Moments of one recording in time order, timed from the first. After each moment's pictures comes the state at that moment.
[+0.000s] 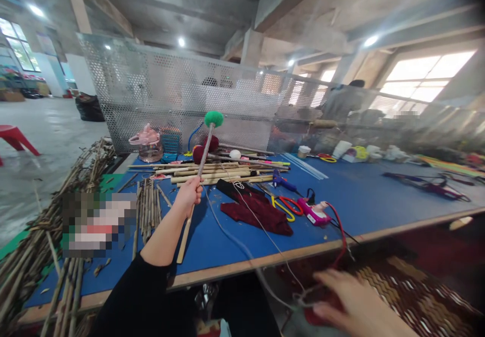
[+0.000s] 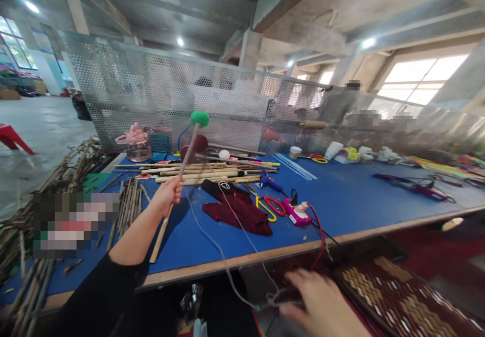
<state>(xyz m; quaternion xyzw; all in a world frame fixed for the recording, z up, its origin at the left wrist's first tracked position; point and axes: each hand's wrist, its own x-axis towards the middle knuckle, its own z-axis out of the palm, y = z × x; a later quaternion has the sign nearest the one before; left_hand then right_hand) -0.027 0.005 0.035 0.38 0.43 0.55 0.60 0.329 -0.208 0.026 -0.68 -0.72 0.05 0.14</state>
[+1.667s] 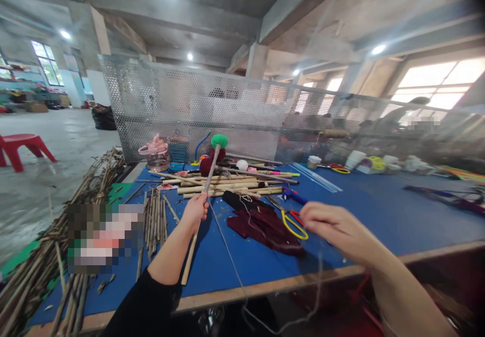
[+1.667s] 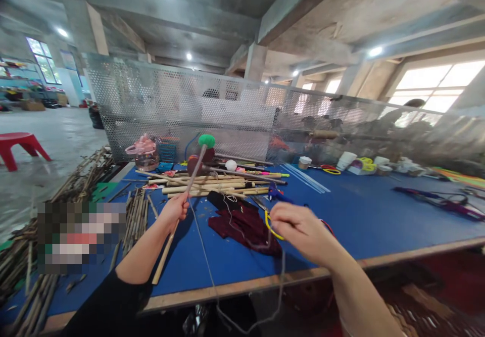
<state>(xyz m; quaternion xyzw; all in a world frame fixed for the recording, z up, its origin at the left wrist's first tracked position) -0.024 0.013 0.020 0.35 0.49 0.53 0.59 0.277 -0.101 0.131 -0.52 -0.82 0.08 0.22</state>
